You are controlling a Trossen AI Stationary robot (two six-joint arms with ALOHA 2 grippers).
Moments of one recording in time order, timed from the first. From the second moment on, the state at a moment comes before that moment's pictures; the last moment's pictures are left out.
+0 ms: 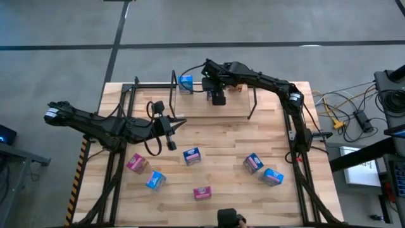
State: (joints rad) left arm -0.24 1.10 0.92 -0.09 -0.67 0.22; right arm -0.46 2.07 2.04 -1.08 0.16 -0.57
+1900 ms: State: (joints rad) left arm -0.24 1.10 0.92 -0.14 -0.67 0.18; right arm -0.46 1.98 1.75 -0.90 0.09 -0.38
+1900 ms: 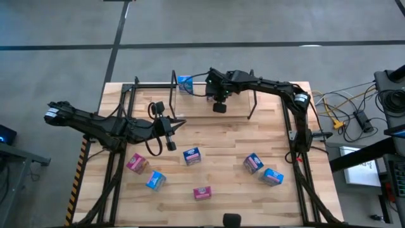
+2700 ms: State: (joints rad) left arm -0.24 1.10 0.92 -0.13 -0.67 0.18; right arm -0.45 1.98 1.75 -0.76 0.11 -0.36
